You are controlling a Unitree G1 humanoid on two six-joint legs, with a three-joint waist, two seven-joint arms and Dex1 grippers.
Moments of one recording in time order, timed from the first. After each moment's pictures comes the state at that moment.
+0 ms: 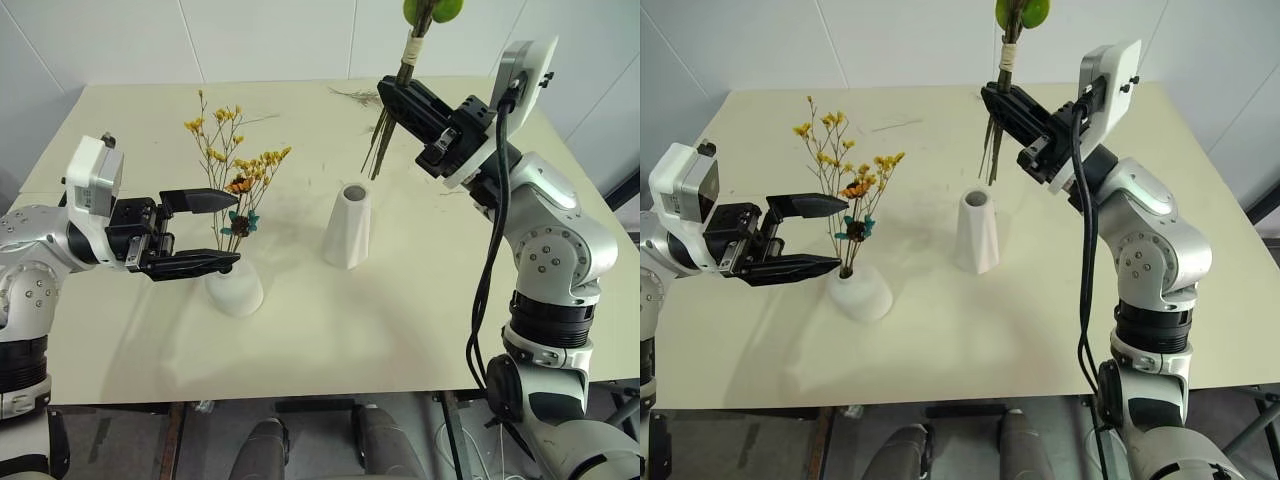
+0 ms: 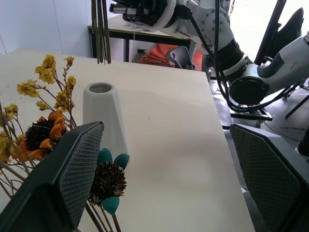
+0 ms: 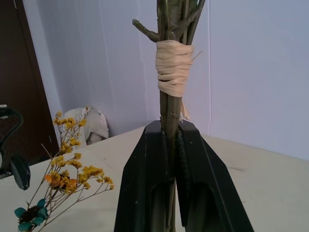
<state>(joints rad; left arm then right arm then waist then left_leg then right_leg) -0.50 0.88 0.26 -0.12 -0.84 0.58 -1.24 -0.81 -0.34 -0.18 -0.23 0.68 0.66 0.56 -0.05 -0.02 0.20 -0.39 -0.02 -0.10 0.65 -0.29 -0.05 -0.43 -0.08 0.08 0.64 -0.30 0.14</state>
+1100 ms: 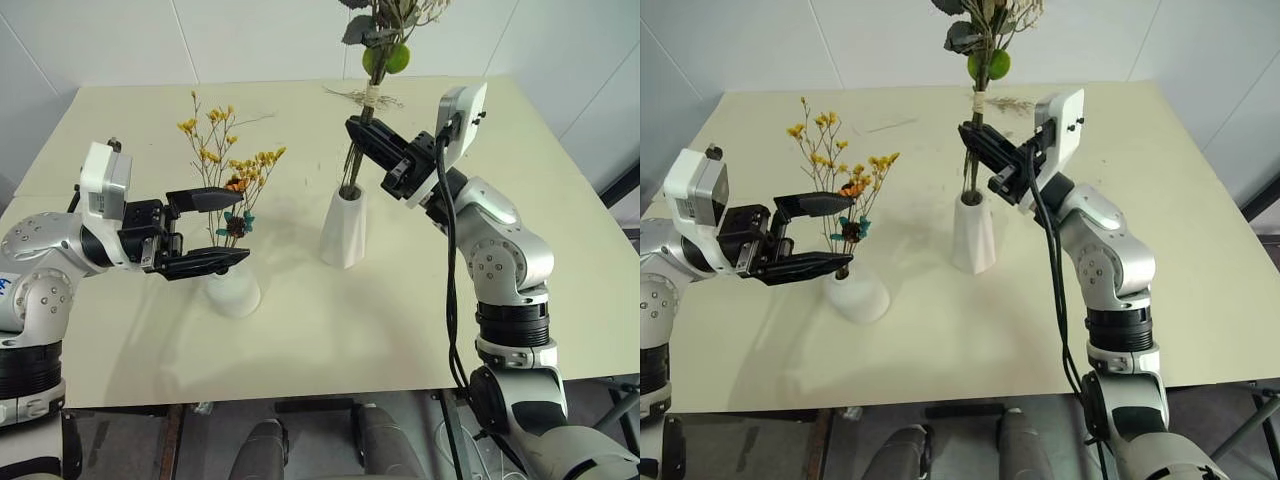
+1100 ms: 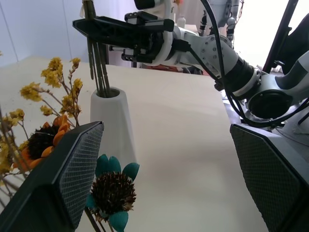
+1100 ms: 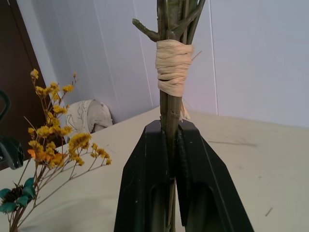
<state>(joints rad) -0.47 0.84 0.27 -0.15 -0.82 0.55 -1.18 -0.76 -0.26 -0.08 -0.08 0.61 0.50 0.58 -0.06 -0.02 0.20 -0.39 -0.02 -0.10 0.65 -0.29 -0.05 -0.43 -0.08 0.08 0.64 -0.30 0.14</state>
